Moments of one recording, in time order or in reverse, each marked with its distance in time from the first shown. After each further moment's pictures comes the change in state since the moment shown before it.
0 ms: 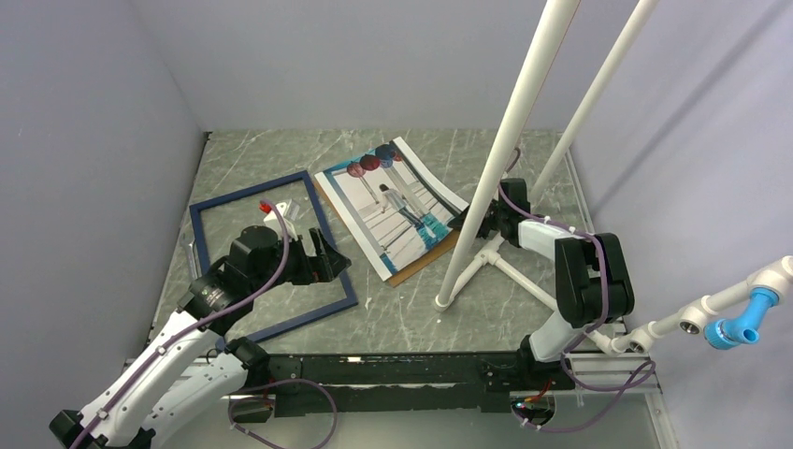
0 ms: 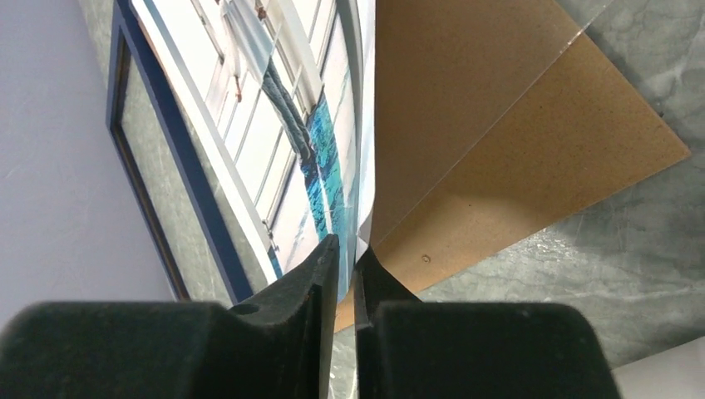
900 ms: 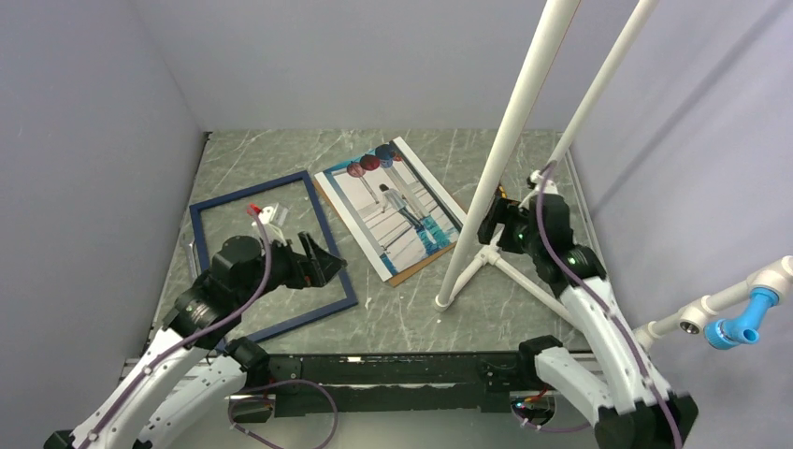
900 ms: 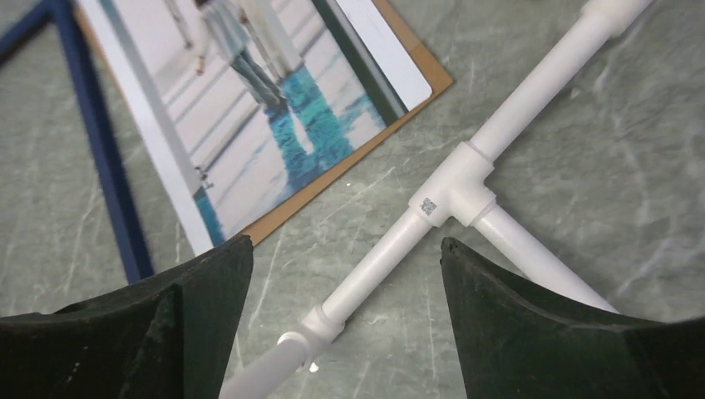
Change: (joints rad) left arm 0.000 -0.082 -0.013 0.021 0.027 -0.006; right arm 0.112 -0.663 0.033 -0.626 0.473 -0.314
